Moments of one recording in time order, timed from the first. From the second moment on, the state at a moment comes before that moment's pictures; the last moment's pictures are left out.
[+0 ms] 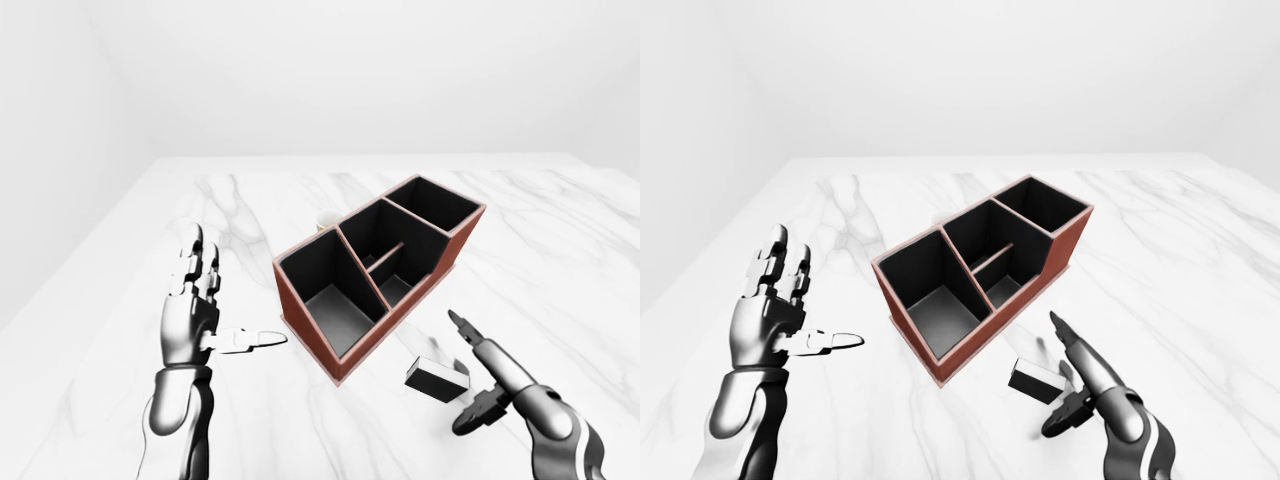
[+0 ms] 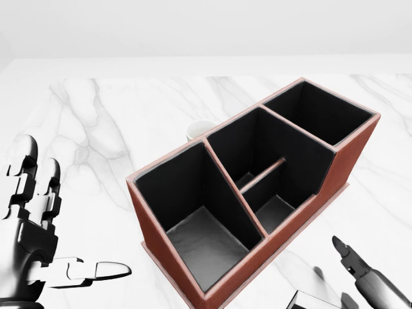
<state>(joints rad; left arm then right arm) 0.17 0.00 0.10 -0.52 -0.09 0.09 -0.09 0.25 -0.11 -0.38 -0.24 -0.71 0.09 0.70</state>
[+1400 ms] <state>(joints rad) 0.17 0.00 0.10 -0.52 -0.09 0.09 -0.09 0.17 -0.16 -0.23 -0.17 -0.83 0.09 0.70</state>
